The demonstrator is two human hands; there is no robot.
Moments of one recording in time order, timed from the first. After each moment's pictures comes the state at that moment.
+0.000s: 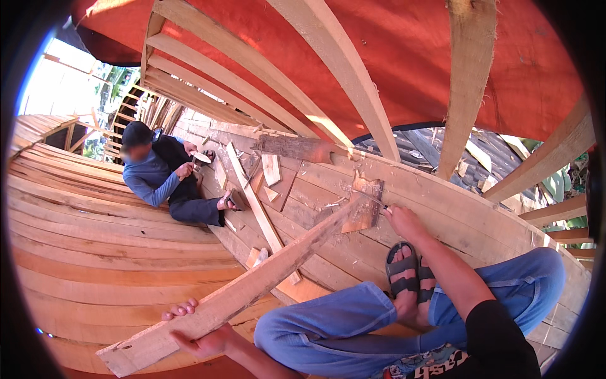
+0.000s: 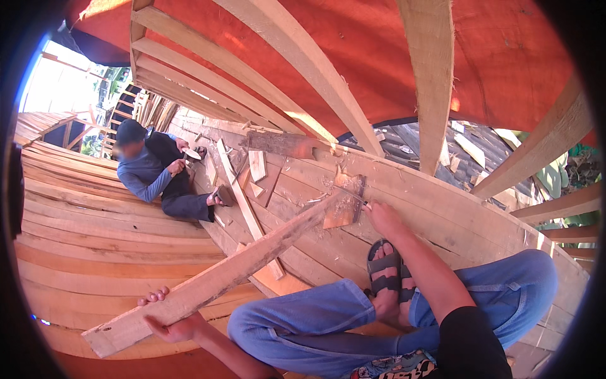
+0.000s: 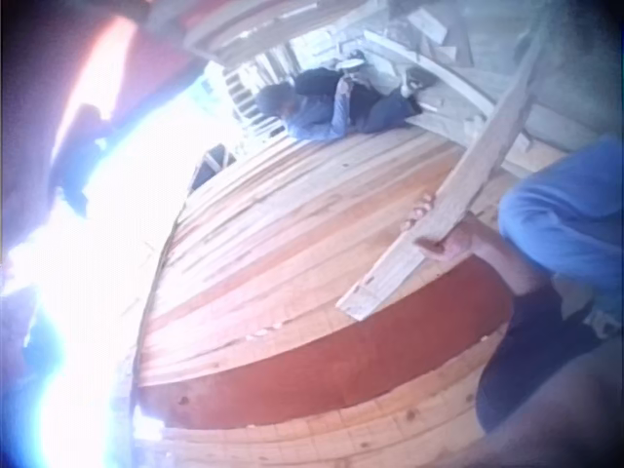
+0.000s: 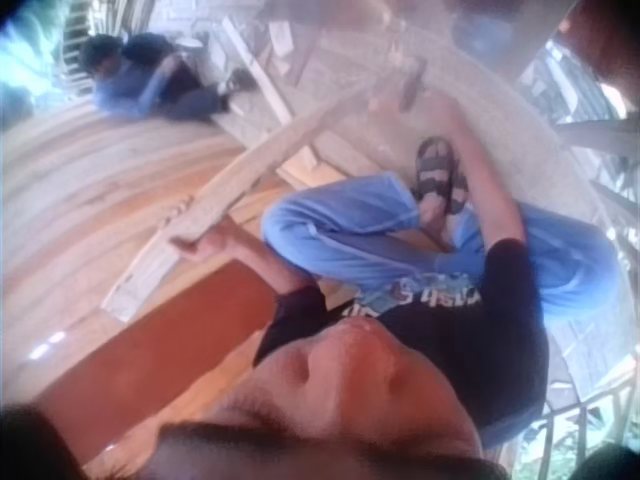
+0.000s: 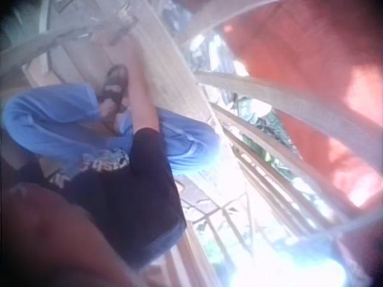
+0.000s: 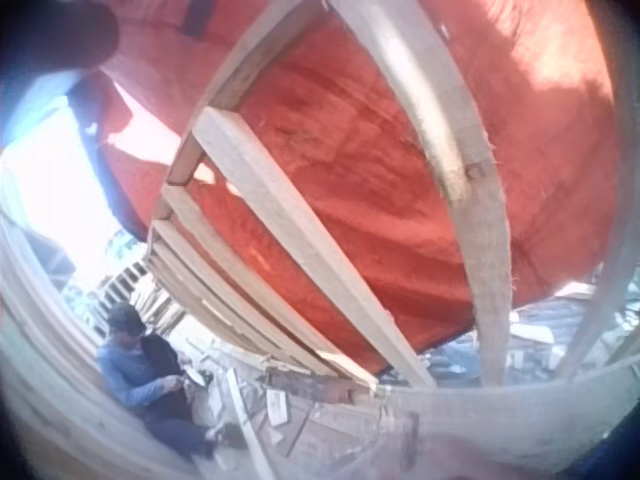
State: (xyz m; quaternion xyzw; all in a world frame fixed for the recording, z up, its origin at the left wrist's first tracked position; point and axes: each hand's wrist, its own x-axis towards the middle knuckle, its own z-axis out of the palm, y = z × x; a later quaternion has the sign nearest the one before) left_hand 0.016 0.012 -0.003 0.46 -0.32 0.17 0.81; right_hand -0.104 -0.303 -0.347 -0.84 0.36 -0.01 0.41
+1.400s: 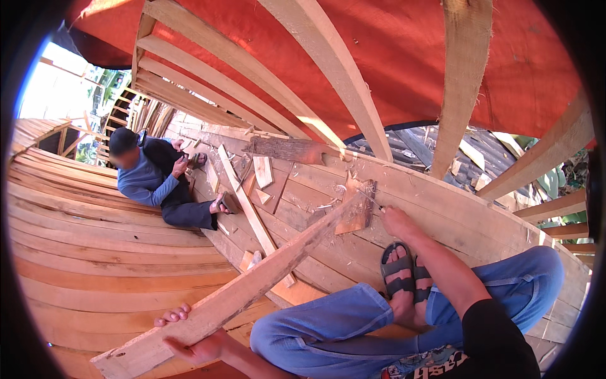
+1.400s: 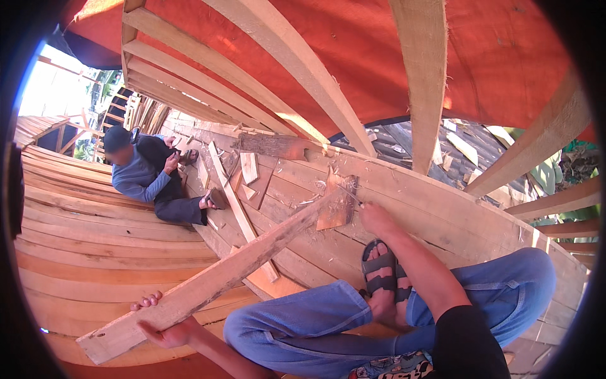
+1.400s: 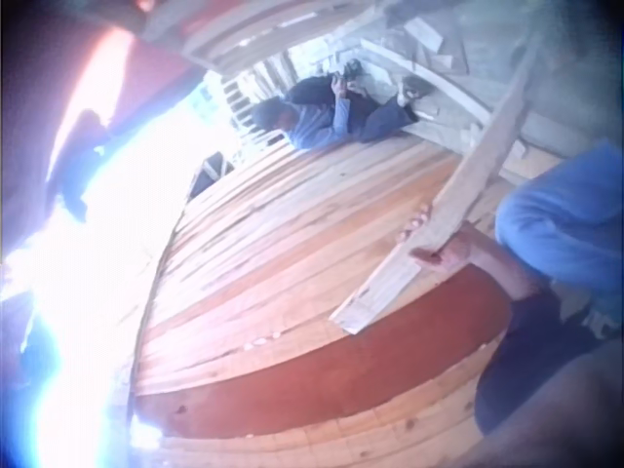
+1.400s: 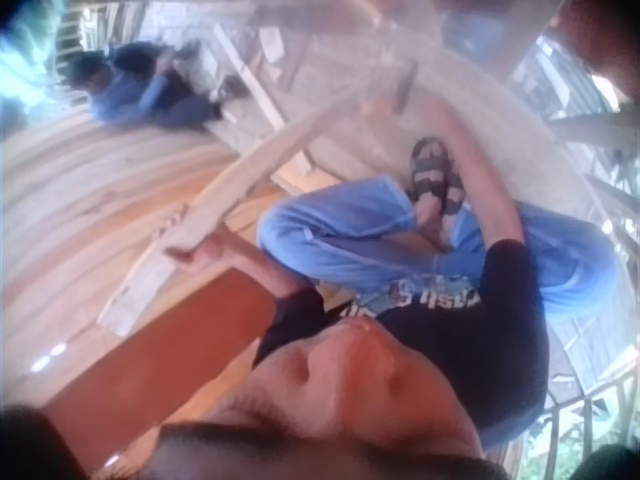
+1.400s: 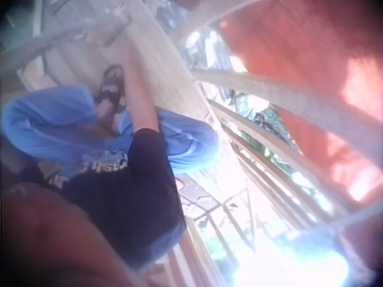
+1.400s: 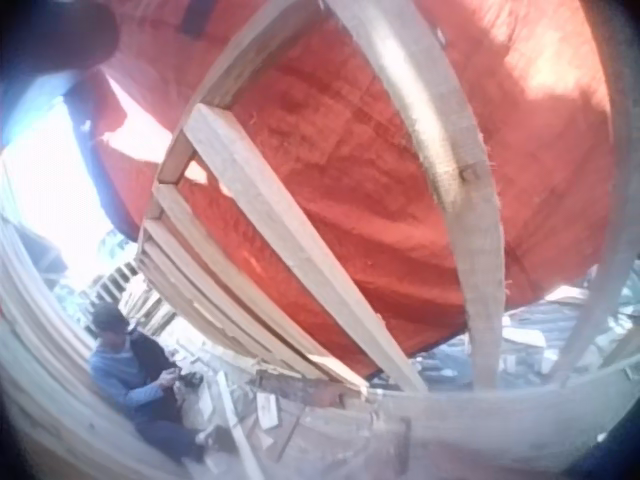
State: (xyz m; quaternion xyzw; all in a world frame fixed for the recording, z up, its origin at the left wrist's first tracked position) left_hand 0.012 0.013 -0.001 0.48 -0.32 0.19 0.80; right_hand -0.106 -0.300 -0.359 -0.84 0.32 0.03 0.43
